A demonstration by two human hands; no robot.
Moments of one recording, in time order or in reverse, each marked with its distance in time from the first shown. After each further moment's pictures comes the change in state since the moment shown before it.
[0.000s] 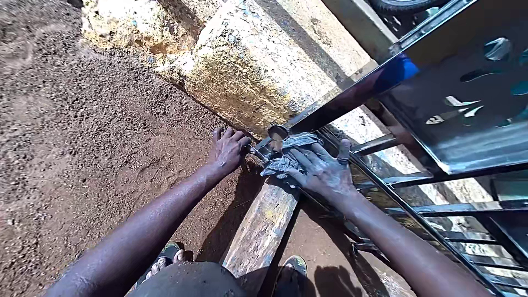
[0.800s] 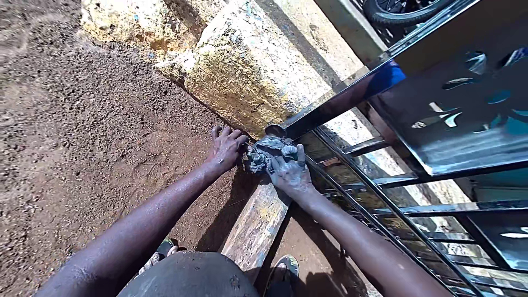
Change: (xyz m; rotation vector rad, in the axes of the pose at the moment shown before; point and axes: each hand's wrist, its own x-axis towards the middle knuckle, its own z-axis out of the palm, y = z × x) left_hand -0.001 0.004 0.000 -0.022 -0.012 -0.039; right_hand 0.011 -0.057 0.032 -0.031 -0.150 -0.018
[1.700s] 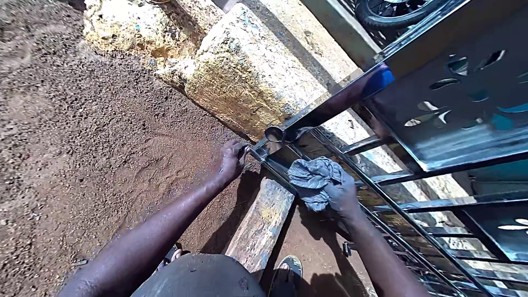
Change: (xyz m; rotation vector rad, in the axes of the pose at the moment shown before) left_hand -0.018 0.022 0.011 -0.524 0.148 -0.206; right_hand -0.066 0.045 -0.060 1.272 0.286 0.675
